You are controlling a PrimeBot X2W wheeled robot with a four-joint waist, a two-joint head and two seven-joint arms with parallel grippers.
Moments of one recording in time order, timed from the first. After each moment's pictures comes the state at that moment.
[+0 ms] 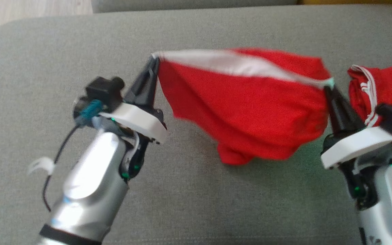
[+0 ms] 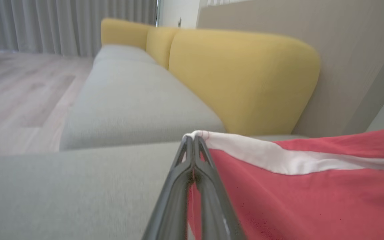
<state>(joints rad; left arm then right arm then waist) -0.57 0.10 -0.54 0.47 -0.47 0.03 -0.25 -0.22 -0.15 0.06 0.10 0.32 0.13 0.14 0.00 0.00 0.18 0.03</state>
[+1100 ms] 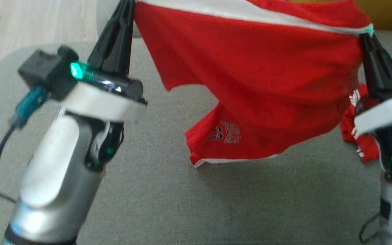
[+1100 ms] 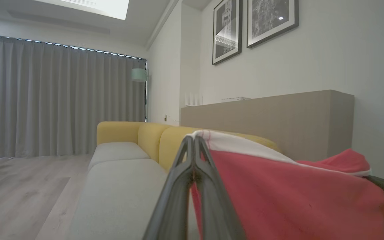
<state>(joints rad) -0.54 0.21 -0.42 -0.06 -0.43 0.07 -0.15 -0.31 -0.11 -0.07 -0.22 0.42 0.13 0.40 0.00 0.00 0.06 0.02</state>
